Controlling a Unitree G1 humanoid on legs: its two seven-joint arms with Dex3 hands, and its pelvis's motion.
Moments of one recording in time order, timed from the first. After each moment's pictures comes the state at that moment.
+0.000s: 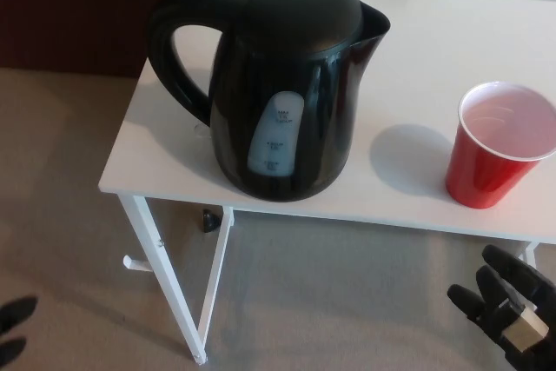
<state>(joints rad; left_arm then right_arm) 0.36 0.41 0.34 0.34 0.08 -0.26 -0.38 0.08 -0.14 -0.28 0.19 0.46 0.49 0.19</state>
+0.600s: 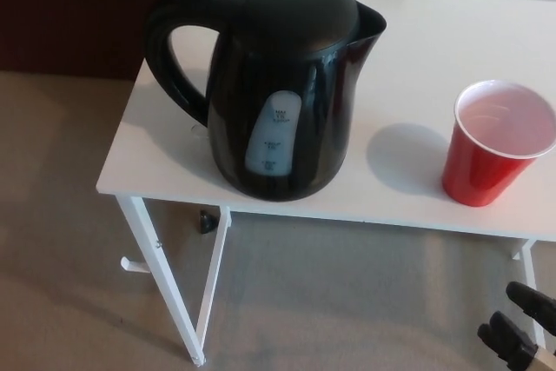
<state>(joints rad) 0.33 0.51 0.16 0.61 0.15 -0.35 -0.25 0.14 -0.20 -0.25 0.27 0.36 0.35 0.20</state>
